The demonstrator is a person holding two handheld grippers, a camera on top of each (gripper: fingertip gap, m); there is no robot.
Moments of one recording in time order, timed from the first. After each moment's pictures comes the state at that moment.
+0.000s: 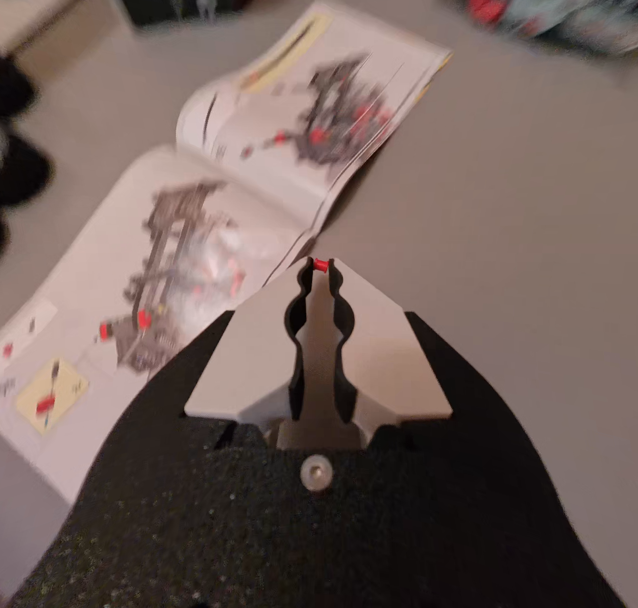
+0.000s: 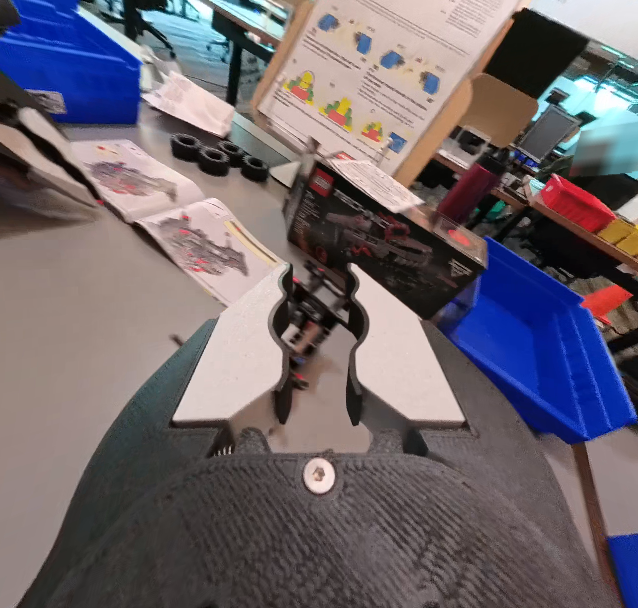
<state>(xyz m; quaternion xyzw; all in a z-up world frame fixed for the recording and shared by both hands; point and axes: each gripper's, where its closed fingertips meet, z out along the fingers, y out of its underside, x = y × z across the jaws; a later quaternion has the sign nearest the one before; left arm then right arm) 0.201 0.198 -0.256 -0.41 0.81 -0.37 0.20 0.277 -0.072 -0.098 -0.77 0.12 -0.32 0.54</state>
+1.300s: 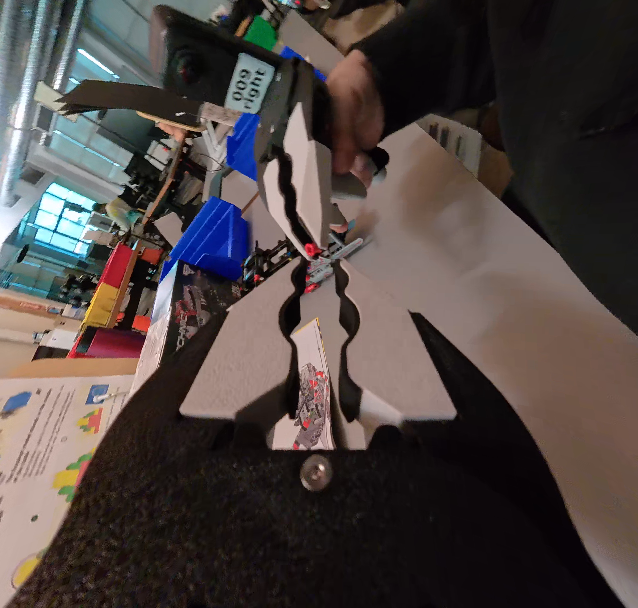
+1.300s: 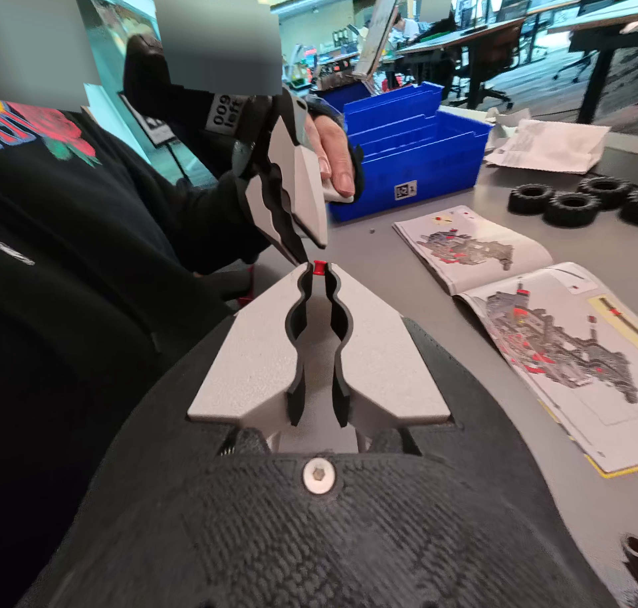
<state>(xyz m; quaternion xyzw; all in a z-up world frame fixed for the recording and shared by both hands) 0.121 0.047 -0.113 0.14 0.81 -0.46 0.35 0.123 0.054 -0.110 -0.75 0.00 0.16 0.64</state>
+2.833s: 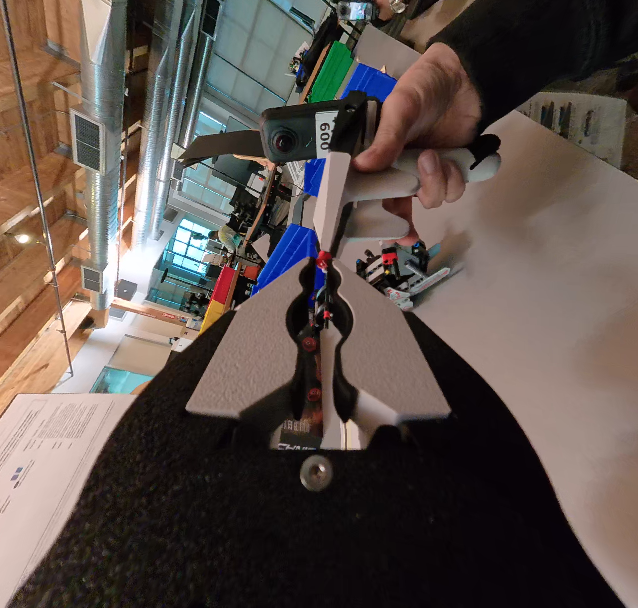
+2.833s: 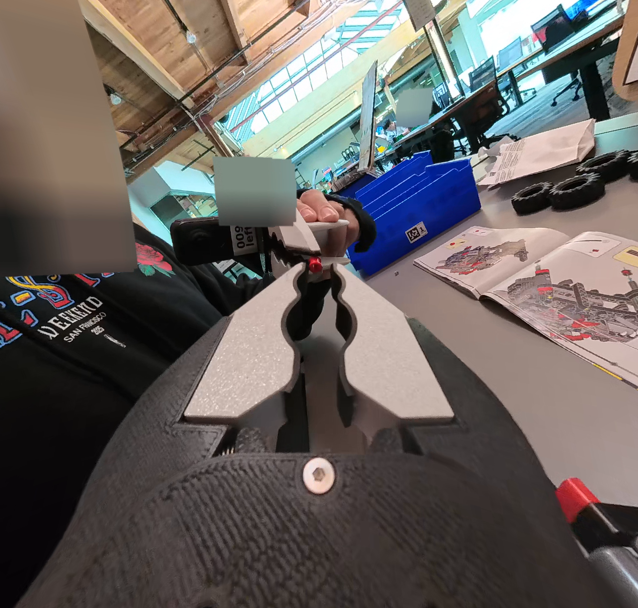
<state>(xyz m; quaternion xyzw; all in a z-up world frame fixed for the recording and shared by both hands) 0.157 0.001 -0.092 0.17 0.73 -0.45 0.49 0.153 0.012 -0.091 -0.63 0.14 0.29 0.71</state>
